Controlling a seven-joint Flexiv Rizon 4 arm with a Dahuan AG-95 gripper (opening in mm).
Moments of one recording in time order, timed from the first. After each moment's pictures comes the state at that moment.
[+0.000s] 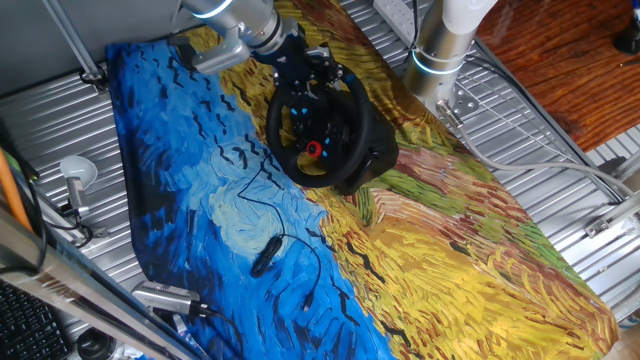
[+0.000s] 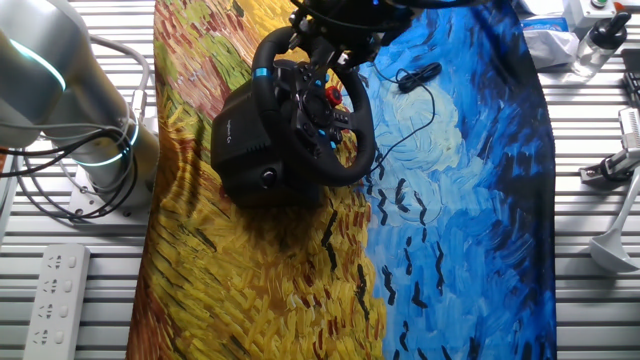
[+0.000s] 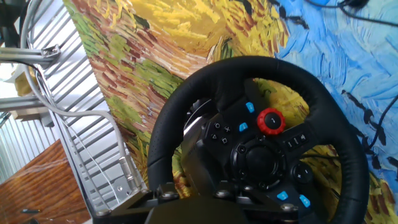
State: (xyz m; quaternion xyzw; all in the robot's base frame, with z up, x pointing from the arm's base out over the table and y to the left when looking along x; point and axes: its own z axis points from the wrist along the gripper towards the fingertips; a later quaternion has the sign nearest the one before) arm 0.346 0.055 0.283 0.52 -0.81 -0.20 0.19
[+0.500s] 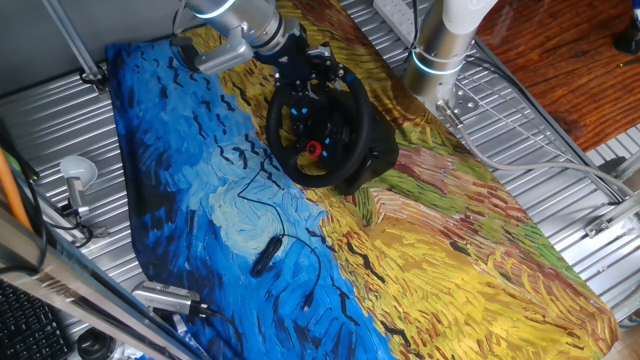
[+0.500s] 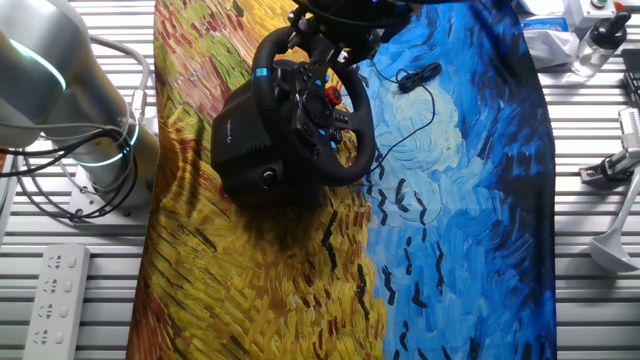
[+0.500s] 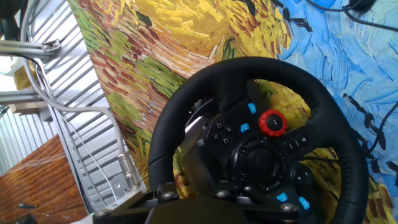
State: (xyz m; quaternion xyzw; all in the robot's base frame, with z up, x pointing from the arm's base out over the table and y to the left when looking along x) arm 0.346 0.058 0.283 0.52 -0.81 -0.19 0.19
